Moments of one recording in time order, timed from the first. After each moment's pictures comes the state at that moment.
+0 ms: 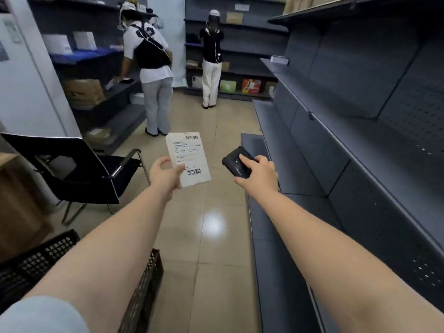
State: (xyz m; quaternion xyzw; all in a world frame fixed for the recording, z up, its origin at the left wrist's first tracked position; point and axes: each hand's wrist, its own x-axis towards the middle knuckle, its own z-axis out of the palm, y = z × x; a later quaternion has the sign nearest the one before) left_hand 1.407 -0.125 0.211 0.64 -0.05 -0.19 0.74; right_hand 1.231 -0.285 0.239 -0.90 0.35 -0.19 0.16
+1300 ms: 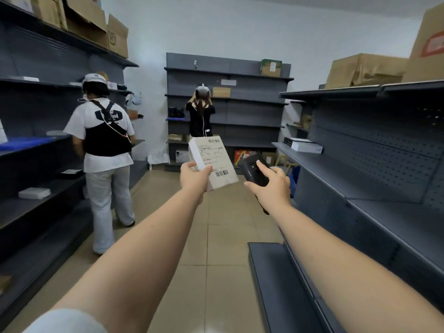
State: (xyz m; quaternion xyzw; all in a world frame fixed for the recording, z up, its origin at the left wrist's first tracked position) left_hand 2.276 -1.006 0.355 0.59 -0.17 -0.16 0.77; right_hand 2.100 -1.103 0.355 -0.80 0.35 -0.41 0.26
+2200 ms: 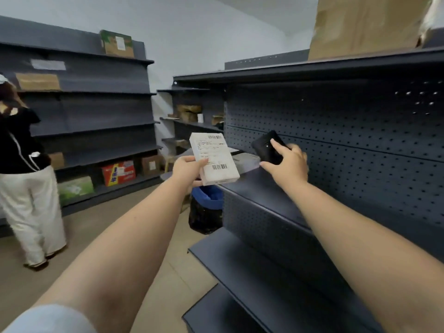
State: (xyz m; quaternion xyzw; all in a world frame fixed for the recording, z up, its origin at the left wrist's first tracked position) left_hand 2.518 -1.724 0.394 0.52 -0.43 -0.47 0.57; right_hand 2.270 -1.694 0.403 -0.62 0.65 -0.45 0.02
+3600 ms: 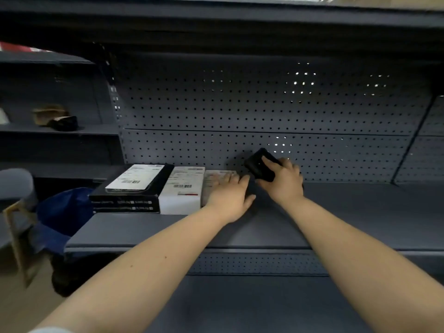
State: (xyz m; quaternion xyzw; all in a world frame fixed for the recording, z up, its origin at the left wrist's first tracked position) left_hand 2.379 -1.965 0.324 0.20 -0.97 0.02 0.12; right_hand 2.252 -1.860 0.337 -0.36 0.88 -0.28 -0.14
